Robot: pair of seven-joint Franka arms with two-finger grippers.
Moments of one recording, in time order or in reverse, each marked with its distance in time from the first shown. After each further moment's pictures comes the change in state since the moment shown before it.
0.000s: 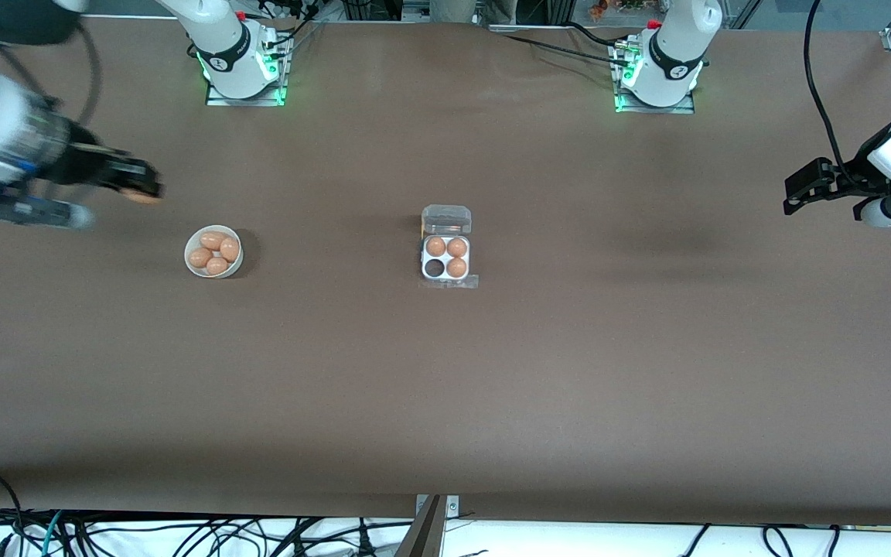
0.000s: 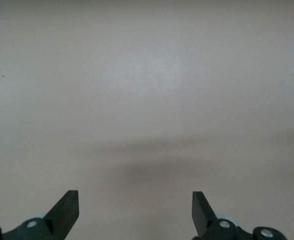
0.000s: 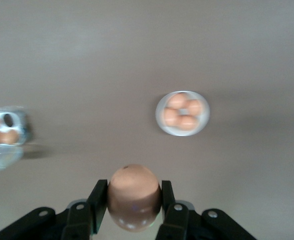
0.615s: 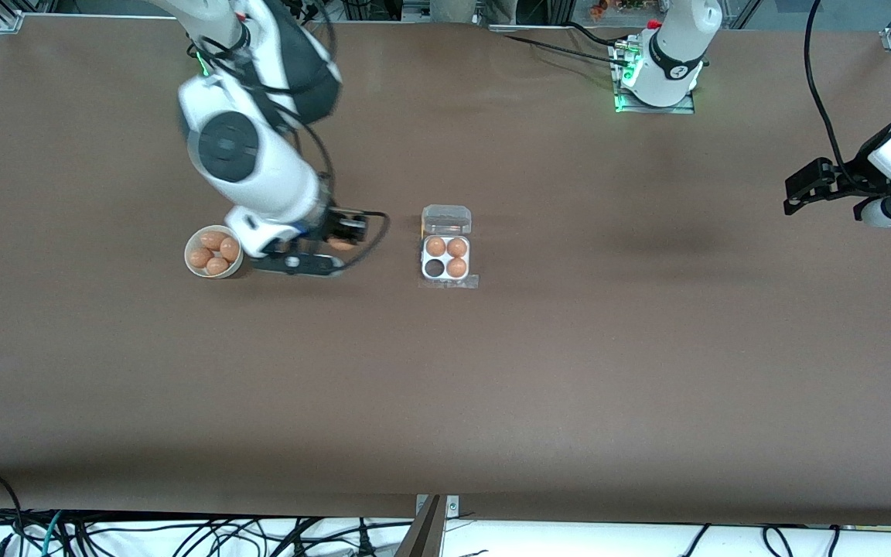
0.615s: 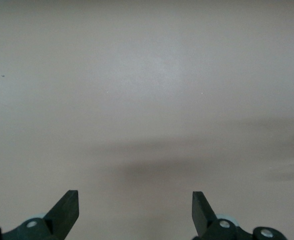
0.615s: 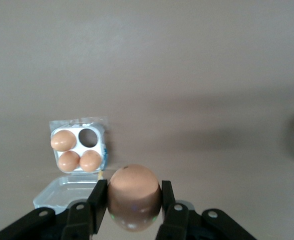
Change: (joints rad) left arm 0.000 0.000 0.000 0.000 0.000 0.000 0.000; right arm 0.346 0.310 0.012 0.053 0.015 0.345 0.299
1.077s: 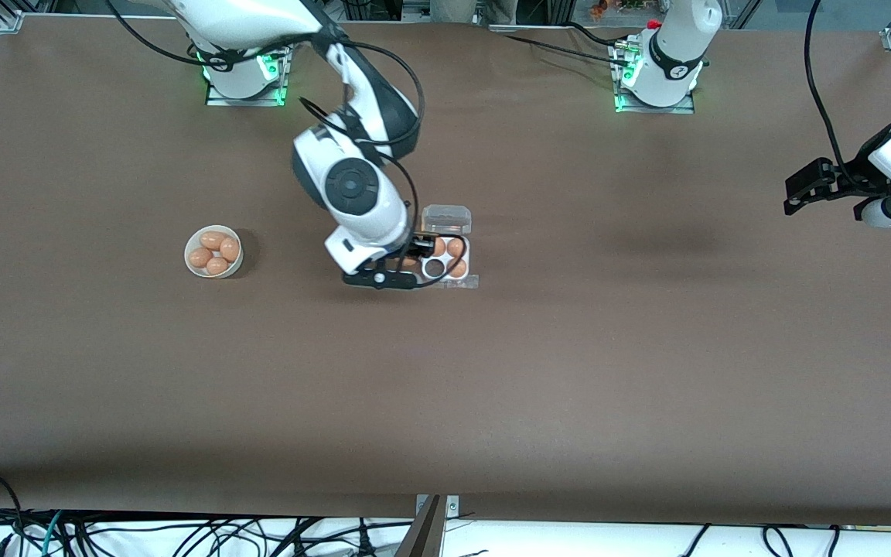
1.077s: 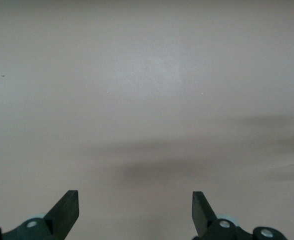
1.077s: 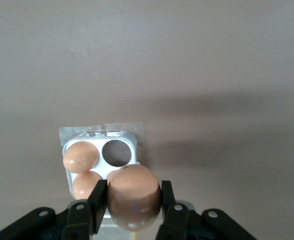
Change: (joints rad) left arm 0.000 0.000 0.000 0.000 0.000 0.000 0.000; right arm 0.124 0.216 -0.004 0.066 -0.031 0.172 0.096
